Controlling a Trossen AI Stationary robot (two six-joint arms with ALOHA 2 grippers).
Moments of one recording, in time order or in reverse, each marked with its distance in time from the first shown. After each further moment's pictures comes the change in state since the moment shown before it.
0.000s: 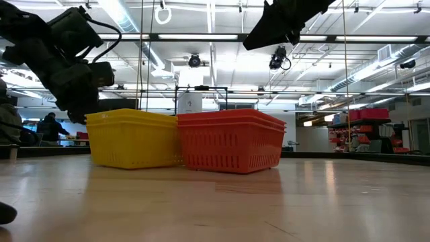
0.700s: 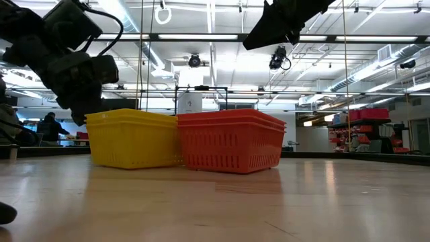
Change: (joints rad) left arm -0.177 0.125 0.000 0.174 -0.030 -0.139; right arm 0.000 0.000 0.000 0.002 0.000 -0.006
